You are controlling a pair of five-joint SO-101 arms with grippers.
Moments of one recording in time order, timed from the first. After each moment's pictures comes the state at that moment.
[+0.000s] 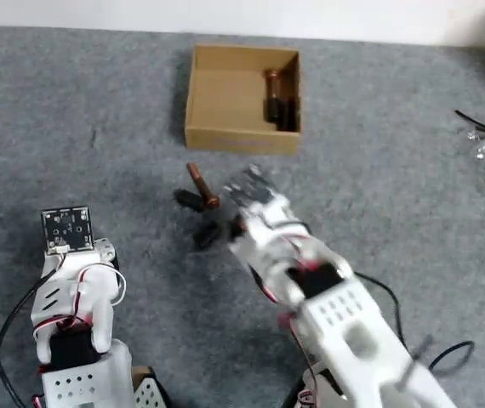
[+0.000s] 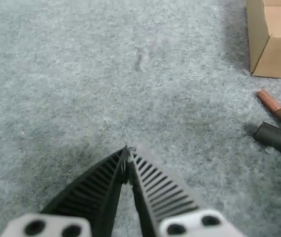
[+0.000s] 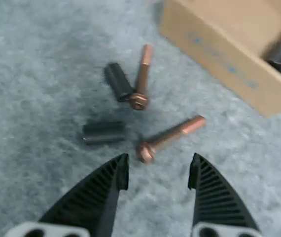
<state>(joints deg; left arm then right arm) -18.2 -103.6 92.6 49.9 -1.4 -35.3 -42.8 58.9 34.4 15.1</state>
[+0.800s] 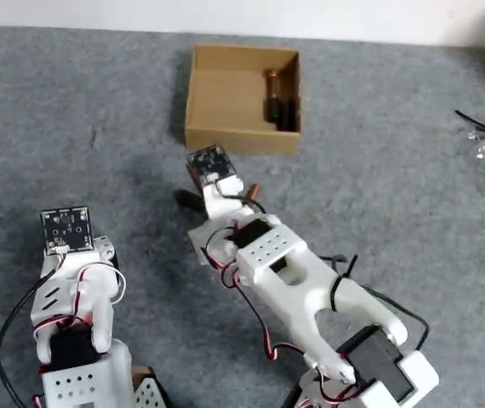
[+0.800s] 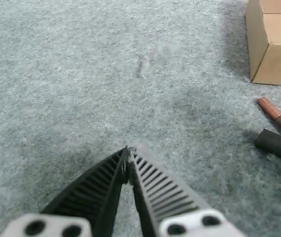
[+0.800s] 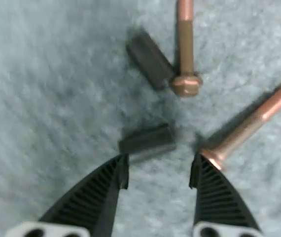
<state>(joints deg) -18.2 -103.6 93.0 48.0 -1.4 -43.2 -8.3 39.7 34.1 -11.3</state>
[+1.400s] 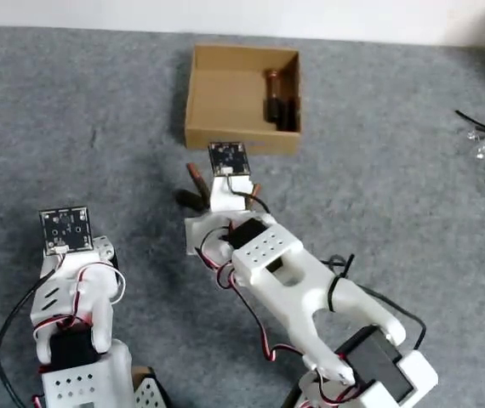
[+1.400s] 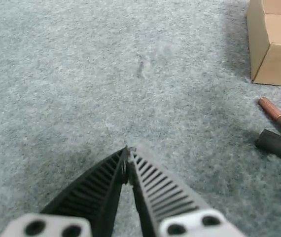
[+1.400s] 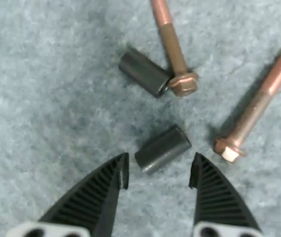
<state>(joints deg) -18.3 -103.6 93.0 48.0 -1.4 -44.1 -8.3 38.7 34.1 -27.5</state>
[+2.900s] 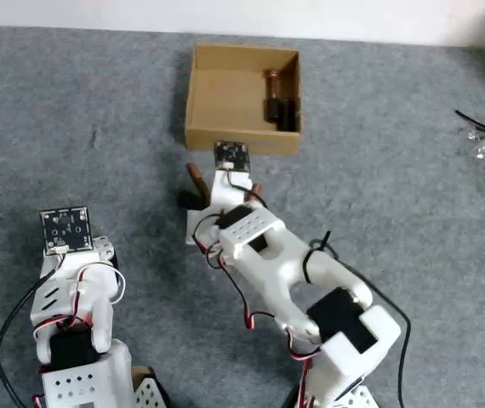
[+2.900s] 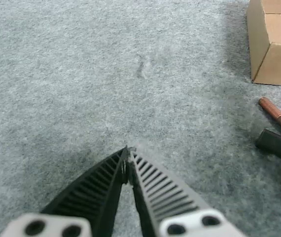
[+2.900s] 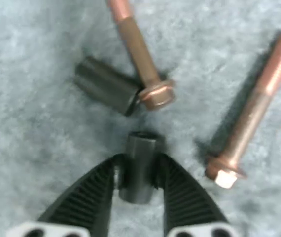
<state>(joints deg) -18.3 -103.6 93.0 48.0 -1.4 -41.9 8.5 29.3 32.9 -33.0</state>
